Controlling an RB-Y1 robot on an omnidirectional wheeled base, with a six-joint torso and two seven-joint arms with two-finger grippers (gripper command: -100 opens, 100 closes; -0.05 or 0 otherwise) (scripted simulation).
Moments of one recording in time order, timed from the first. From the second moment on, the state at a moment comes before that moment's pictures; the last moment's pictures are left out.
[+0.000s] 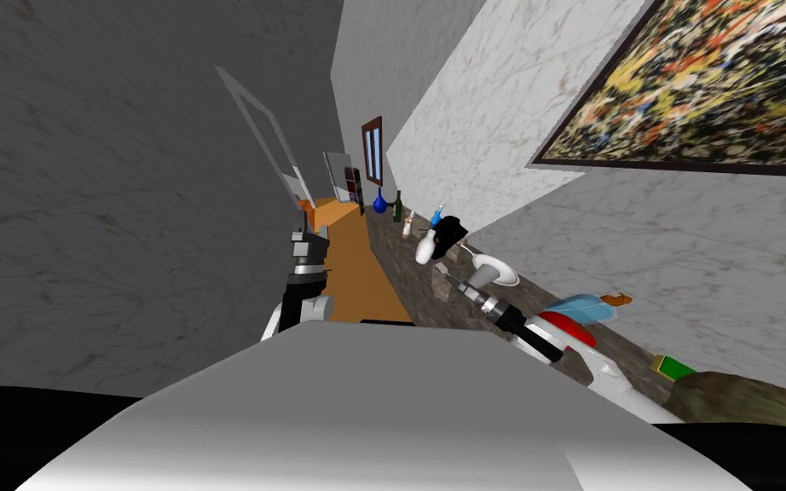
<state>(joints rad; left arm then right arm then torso) 0.45 -0.04 -0.02 -2.26 -0.08 -0.41 0.06 0.53 -1.06 0.17 -1.91 0.17 -0.39 -0.10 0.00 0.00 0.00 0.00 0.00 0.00</state>
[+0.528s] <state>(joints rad) 0.45 -0.04 -0.02 -2.26 -0.08 -0.41 0.06 0.55 -1.22 0.21 -1.86 0.19 -0.38 -0.10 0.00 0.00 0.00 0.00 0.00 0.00</state>
